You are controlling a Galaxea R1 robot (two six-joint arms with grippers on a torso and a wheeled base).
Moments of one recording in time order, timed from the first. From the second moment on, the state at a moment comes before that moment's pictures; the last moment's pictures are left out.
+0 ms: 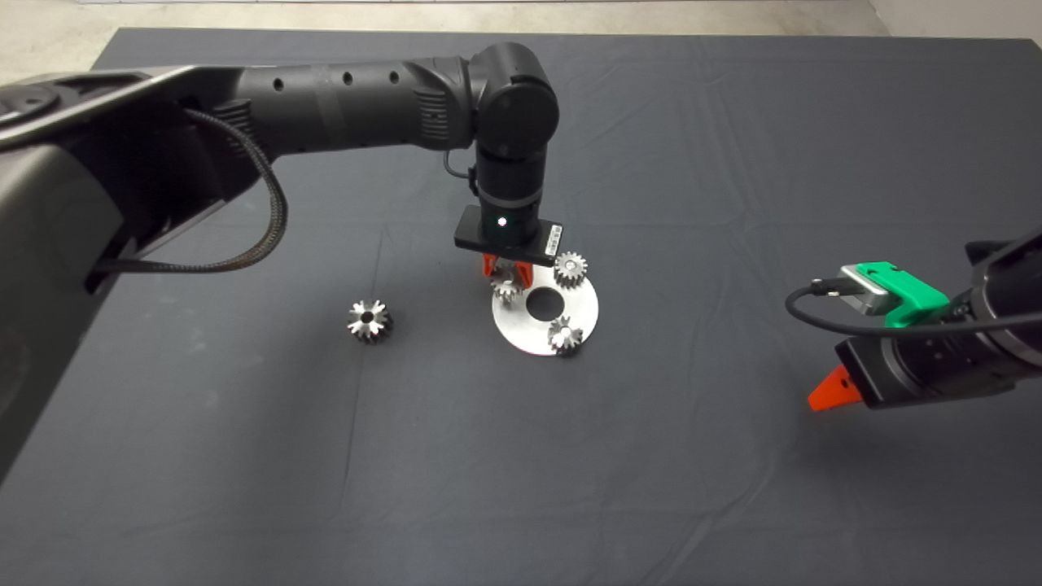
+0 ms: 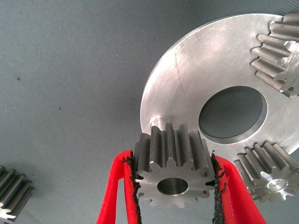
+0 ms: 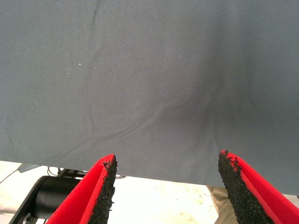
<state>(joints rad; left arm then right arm) -0.45 2.94 -1.54 0.19 1.52 -1.14 0.50 2.11 -0.54 -0.10 -1.53 1.50</state>
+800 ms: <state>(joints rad) -0.45 2.94 -1.55 0.20 1.52 -1.14 0.50 2.12 -0.58 -0.10 -1.53 1.50</state>
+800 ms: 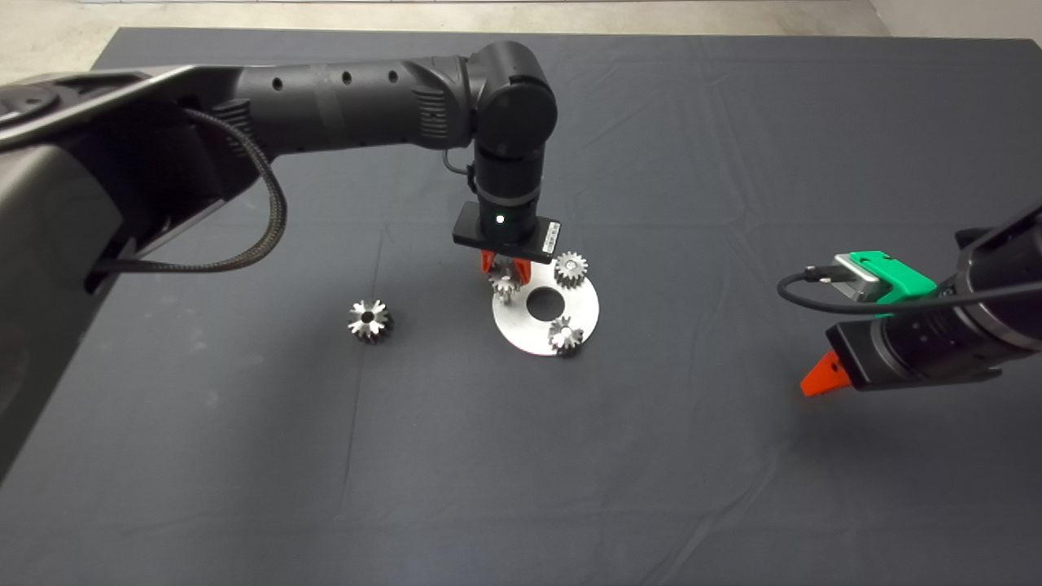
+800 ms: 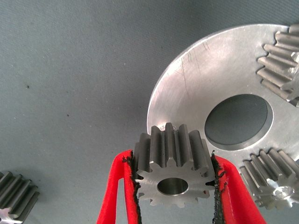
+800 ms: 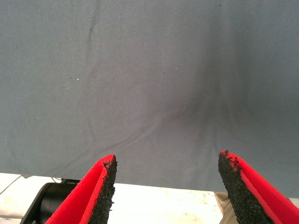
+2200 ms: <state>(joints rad) -0.45 2.93 -1.57 0.14 1.52 -1.16 0.50 2.12 -0.60 -0.10 -1.53 1.49</state>
